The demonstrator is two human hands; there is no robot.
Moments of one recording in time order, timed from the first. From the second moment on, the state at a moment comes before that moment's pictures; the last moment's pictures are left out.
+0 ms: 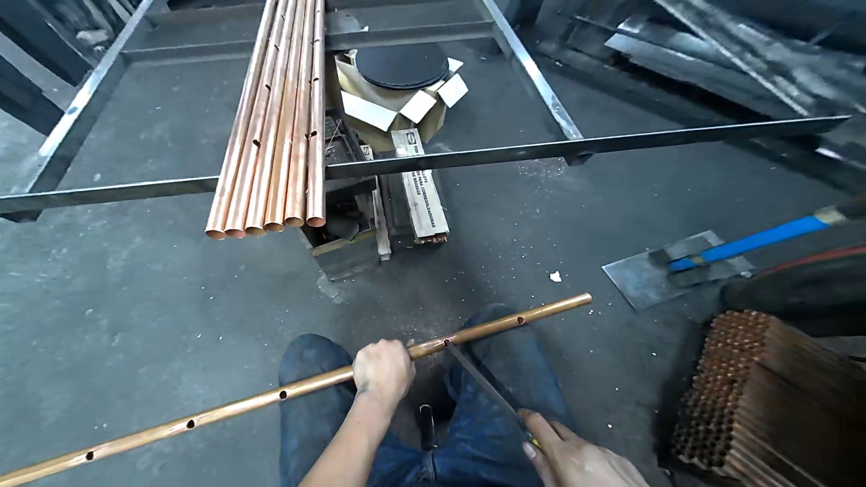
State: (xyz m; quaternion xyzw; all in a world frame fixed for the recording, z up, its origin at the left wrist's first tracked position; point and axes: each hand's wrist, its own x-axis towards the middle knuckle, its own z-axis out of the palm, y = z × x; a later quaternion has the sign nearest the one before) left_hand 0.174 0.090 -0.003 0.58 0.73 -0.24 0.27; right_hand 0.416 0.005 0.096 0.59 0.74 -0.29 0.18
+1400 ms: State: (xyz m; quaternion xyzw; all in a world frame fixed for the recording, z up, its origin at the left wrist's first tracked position) left_hand 0.108 0.086 0.005 0.58 0.62 -0.30 0.43; right_hand 0.420 0.036 0.088 0.46 0.83 -0.32 0.05
